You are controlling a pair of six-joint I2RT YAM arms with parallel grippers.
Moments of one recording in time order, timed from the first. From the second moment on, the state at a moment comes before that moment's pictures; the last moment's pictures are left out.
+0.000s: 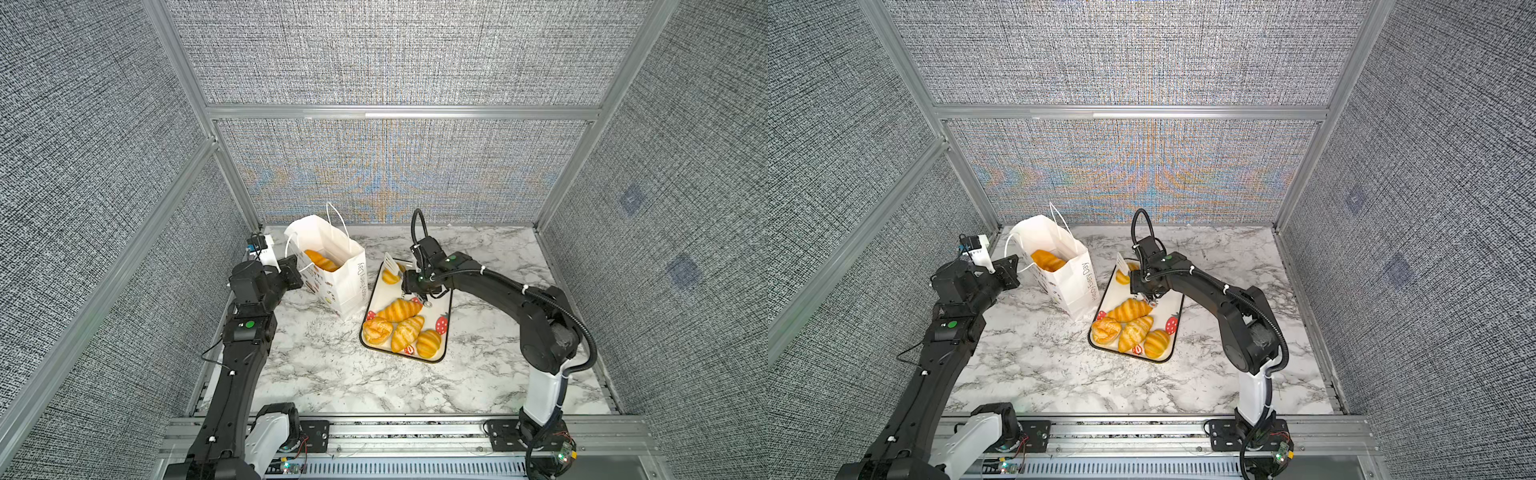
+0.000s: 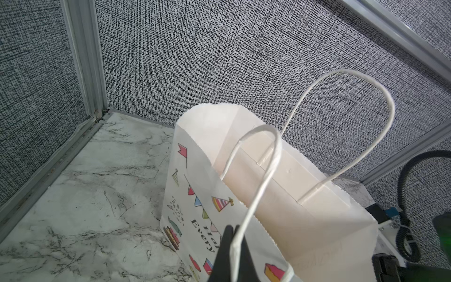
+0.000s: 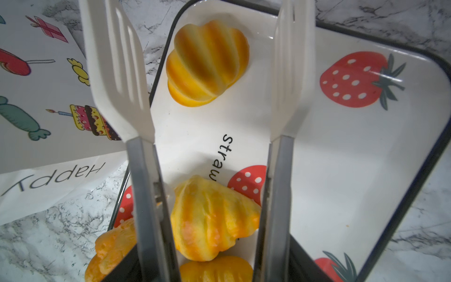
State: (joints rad) left arm 0.04 0.96 0.80 -0.10 0.26 -0.34; right arm 0.62 1.93 1.54 -0.67 -0.01 0.50
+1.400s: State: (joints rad) left arm 0.04 0.95 0.80 -0.10 0.26 -0.34; right arm 0.67 2.04 1.63 -0.74 0.03 0.49
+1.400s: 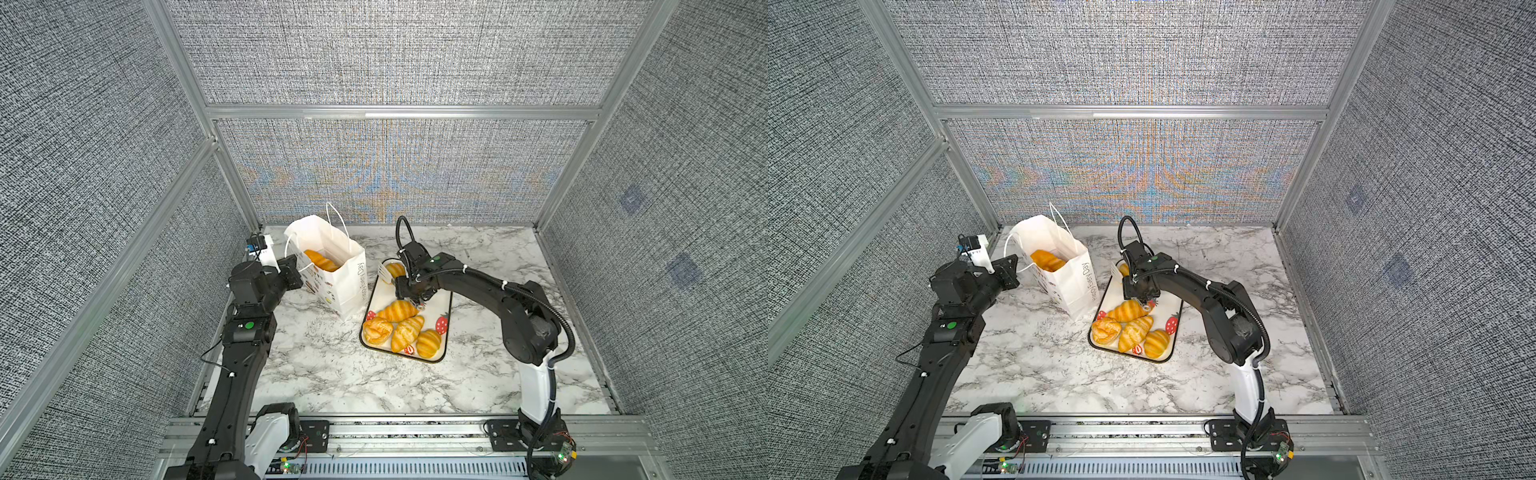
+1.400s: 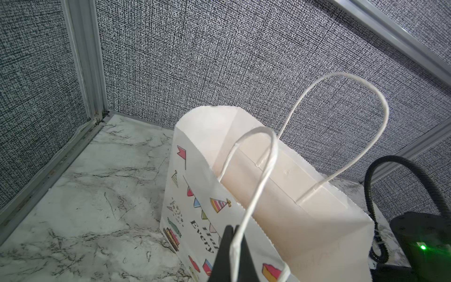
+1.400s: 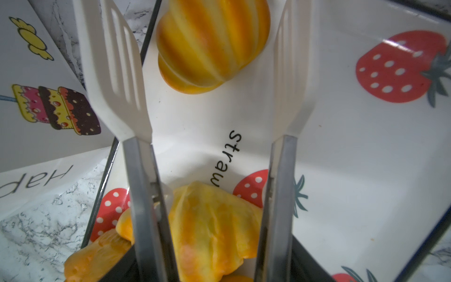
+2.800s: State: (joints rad) left arm 0.04 0.95 0.80 -0.10 0.26 -0.34; right arm 0.67 1.86 1.54 -0.74 0.08 0.50
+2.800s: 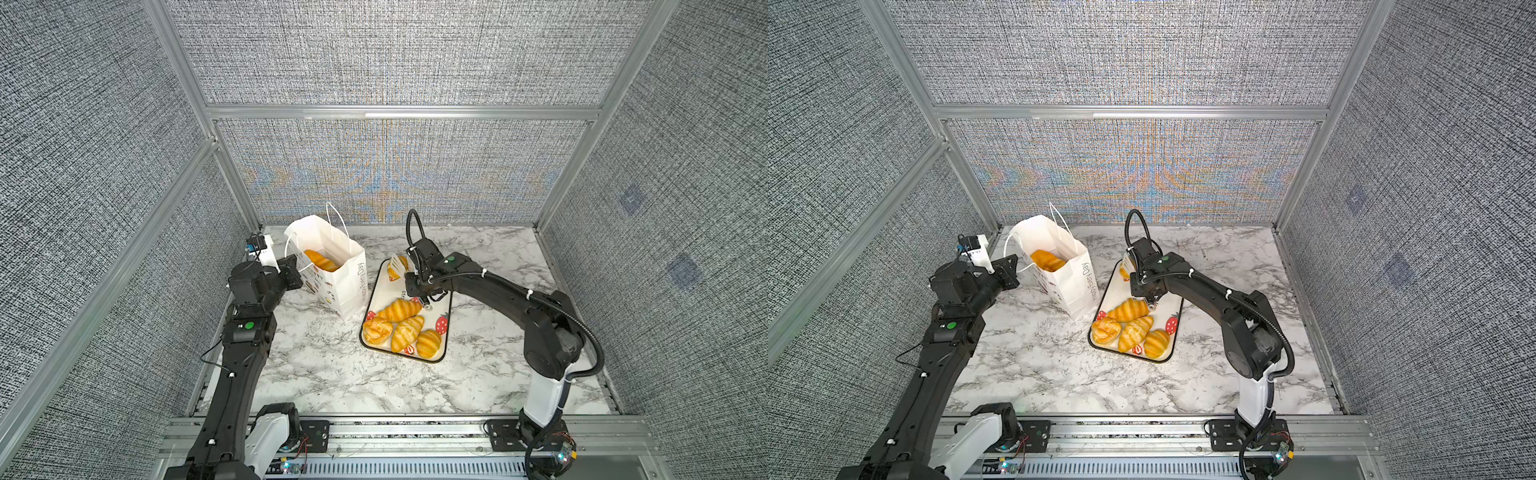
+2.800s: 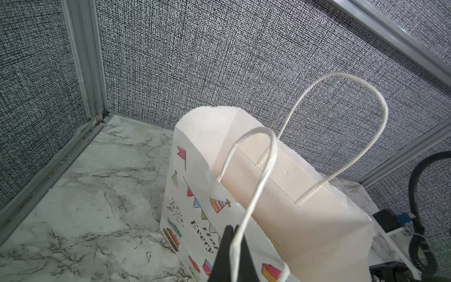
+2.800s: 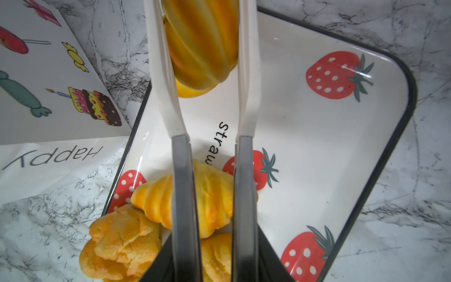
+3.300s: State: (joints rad) left arm 0.04 0.96 0.80 -0.10 0.26 -0.34; right arm 0.72 1.67 1.53 -0.78 0.10 0.50
